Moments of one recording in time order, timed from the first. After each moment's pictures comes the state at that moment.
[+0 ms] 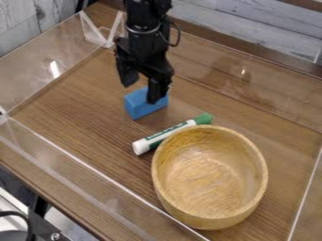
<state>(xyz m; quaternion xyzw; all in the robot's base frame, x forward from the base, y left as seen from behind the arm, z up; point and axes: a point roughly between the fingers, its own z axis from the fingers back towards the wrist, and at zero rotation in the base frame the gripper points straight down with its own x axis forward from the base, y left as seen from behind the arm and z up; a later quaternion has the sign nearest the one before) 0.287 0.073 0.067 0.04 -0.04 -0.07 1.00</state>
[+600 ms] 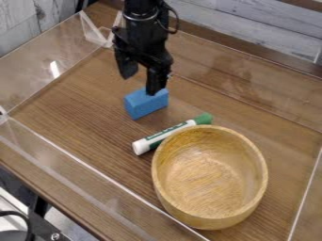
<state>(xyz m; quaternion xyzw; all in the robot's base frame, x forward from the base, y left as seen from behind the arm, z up) 0.289 0.075 0.080 0.03 -0.04 -0.07 1.00</state>
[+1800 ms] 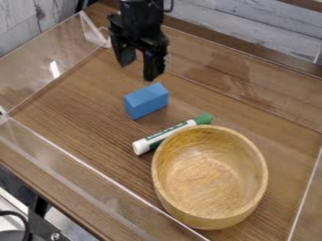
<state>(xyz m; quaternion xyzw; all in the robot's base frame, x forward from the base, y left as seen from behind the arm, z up) 0.291 0.082 0.101 0.01 -0.05 -0.06 1.00</state>
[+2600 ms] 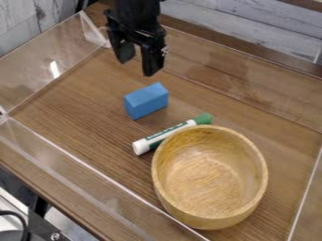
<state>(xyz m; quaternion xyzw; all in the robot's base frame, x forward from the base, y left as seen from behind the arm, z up) 0.287 0.077 0.106 -0.03 -0.05 -0.07 1.00</state>
